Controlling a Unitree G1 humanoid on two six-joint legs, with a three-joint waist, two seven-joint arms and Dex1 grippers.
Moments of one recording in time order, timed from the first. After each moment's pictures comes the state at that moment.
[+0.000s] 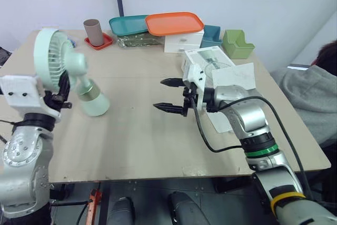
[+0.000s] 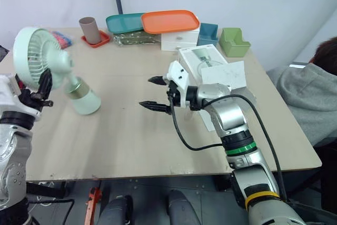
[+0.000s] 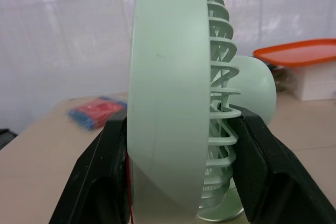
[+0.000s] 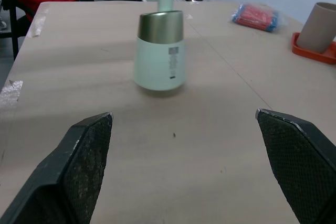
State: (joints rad) left arm -0.16 0.38 0.41 -0.65 -0.34 0.49 -0.09; right arm -0.79 -0.37 0.19 0.10 0.30 0.38 1.01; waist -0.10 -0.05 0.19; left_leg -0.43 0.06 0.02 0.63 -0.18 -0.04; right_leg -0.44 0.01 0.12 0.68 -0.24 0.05
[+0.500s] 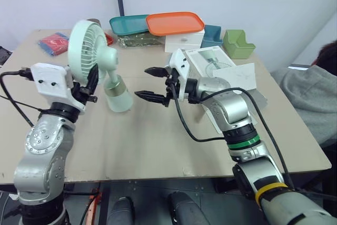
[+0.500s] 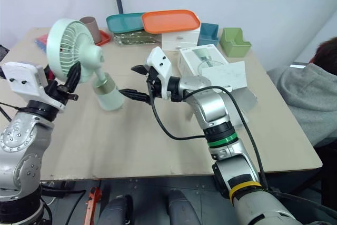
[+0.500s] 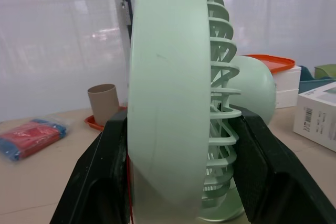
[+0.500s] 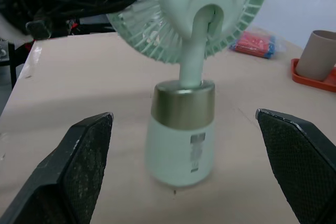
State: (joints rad) left arm -0.25 0.36 0.26 -0.67 -0.38 0.57 -0.10; right arm -0.90 -0.23 0.20 0.15 0.29 0.44 0.90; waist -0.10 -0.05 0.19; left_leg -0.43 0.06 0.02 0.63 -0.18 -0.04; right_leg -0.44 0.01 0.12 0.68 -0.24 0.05
